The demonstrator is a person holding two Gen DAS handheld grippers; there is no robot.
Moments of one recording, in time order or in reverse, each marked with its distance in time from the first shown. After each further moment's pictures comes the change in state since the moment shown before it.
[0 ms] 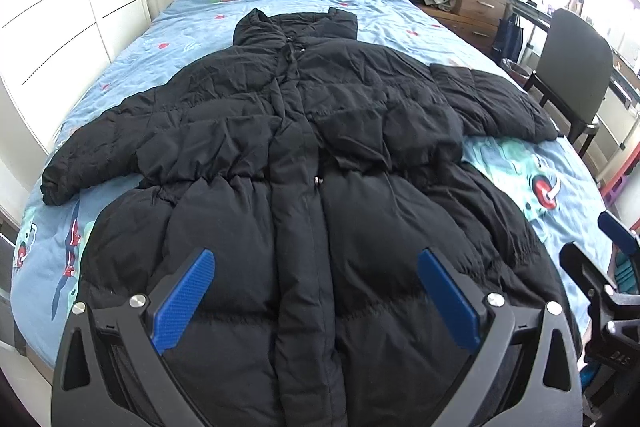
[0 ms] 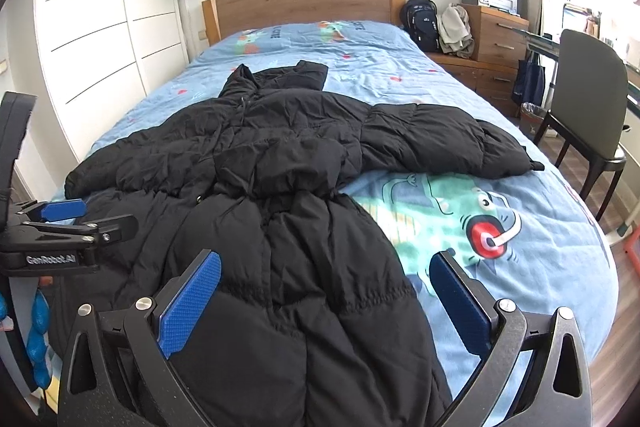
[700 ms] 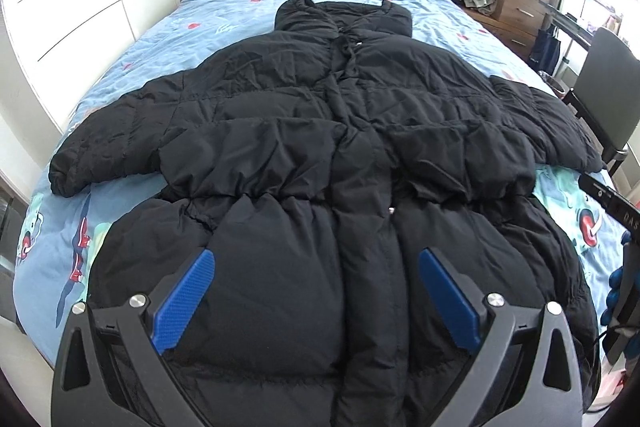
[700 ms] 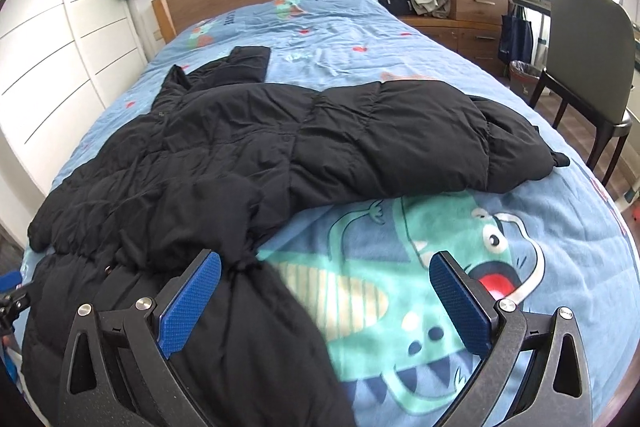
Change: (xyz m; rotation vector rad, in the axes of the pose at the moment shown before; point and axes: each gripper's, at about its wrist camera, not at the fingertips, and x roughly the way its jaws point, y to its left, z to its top) left arm 0.052 0.051 0.026 -0.079 0.047 0.080; right arm 0.127 -0.080 0.062 0.143 0.099 -0.040
